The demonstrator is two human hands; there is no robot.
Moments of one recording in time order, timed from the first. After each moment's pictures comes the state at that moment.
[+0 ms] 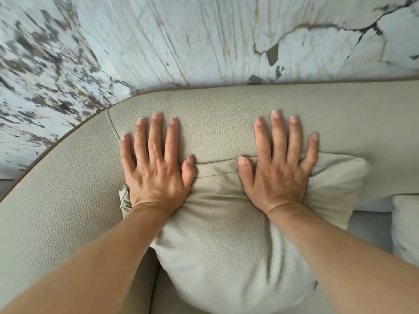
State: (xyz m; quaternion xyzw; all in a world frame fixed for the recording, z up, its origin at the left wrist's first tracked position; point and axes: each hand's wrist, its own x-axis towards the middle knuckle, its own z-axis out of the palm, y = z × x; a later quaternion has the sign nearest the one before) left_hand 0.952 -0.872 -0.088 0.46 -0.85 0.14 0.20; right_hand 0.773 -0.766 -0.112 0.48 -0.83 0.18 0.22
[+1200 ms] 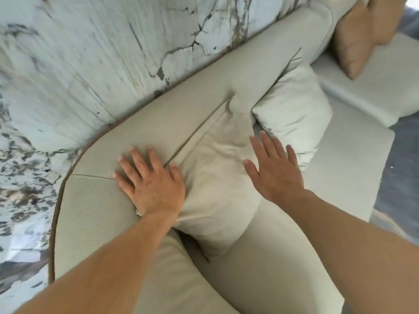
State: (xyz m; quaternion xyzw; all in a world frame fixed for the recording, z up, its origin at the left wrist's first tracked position) left_hand 0.998 -0.882 -0.030 0.29 -0.95 -0.13 0.01; right_hand 0.944 -0.653 -0.011 0.08 -1.00 -0.01 -0.06
